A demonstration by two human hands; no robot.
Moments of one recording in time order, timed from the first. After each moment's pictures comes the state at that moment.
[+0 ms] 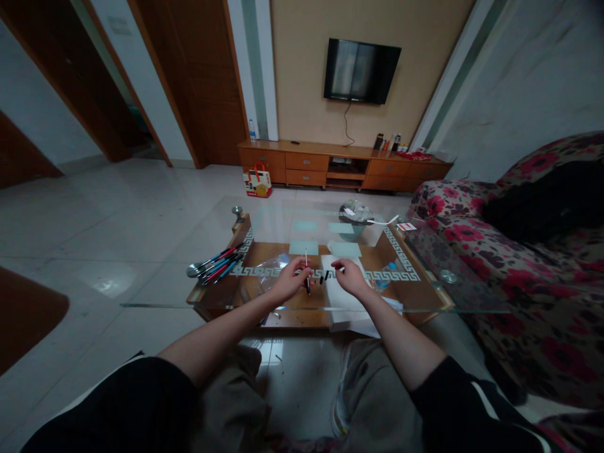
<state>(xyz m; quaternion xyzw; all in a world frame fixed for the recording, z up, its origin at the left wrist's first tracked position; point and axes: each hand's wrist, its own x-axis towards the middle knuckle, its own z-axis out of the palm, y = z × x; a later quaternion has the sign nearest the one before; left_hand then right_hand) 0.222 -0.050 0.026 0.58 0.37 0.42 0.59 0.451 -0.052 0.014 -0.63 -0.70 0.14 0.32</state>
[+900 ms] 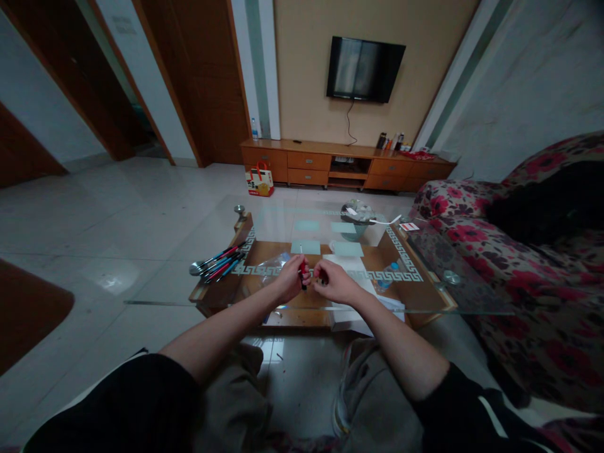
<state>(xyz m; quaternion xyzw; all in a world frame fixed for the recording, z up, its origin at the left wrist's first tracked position) 0.230 -0.044 0.033 0.31 0.27 0.47 0.78 0.395 -0.089 0.074 -0.43 -0.82 0.19 0.33</state>
